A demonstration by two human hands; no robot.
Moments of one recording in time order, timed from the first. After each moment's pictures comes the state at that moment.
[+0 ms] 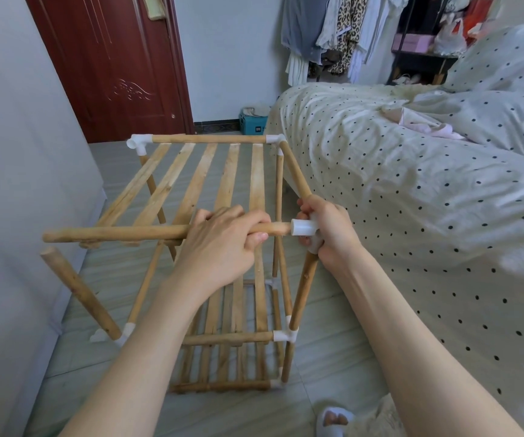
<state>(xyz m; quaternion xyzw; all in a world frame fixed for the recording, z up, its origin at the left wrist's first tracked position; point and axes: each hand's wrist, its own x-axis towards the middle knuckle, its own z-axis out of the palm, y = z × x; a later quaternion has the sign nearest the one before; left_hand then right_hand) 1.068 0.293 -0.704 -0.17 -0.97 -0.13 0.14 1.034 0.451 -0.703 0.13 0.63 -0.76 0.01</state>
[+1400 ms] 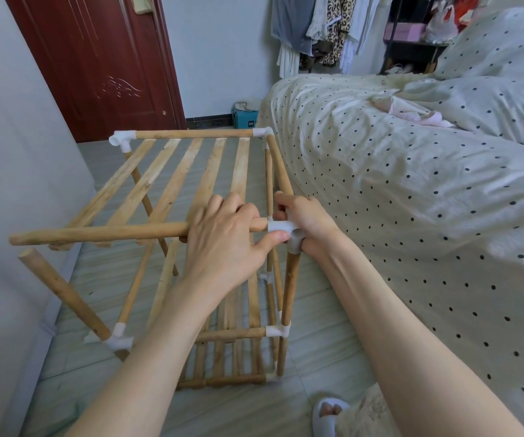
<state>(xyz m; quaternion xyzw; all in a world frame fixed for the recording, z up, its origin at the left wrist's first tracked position) 1.072 0.322 -0.709 -0.13 -0.96 -0.12 0.20 1.021 0.448 -0.707 0.11 0.67 -0.73 0.09</state>
